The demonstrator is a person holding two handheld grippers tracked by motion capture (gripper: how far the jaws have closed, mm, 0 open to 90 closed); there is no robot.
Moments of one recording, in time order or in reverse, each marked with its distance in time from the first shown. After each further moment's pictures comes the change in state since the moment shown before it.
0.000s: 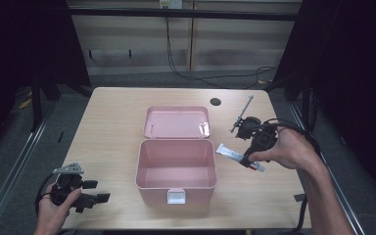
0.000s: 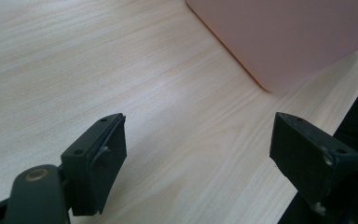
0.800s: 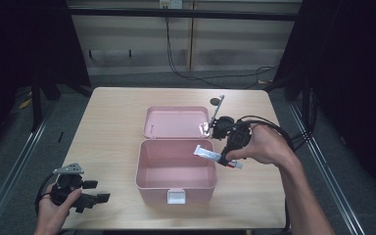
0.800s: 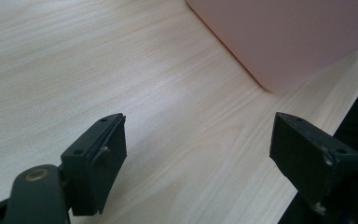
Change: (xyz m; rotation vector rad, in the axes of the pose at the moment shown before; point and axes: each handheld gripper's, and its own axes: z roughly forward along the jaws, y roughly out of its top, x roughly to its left) left arm 0.000 0.000 0.000 0.001 0.000 0.002; right arm 0.019 0.049 0.012 -0.004 0.029 -0.144
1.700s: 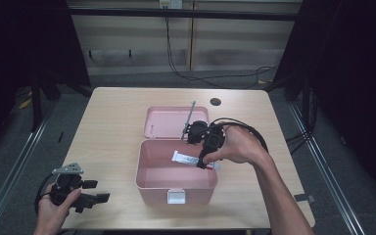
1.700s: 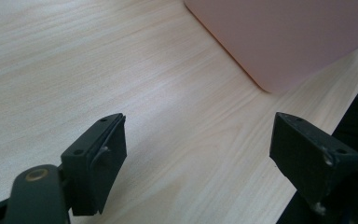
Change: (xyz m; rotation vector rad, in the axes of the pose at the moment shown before) left arm -0.001 0.000 -0.001 -0.013 -0.002 -0.002; right arm 0.014 0.049 0.026 0.006 0.039 -0.136
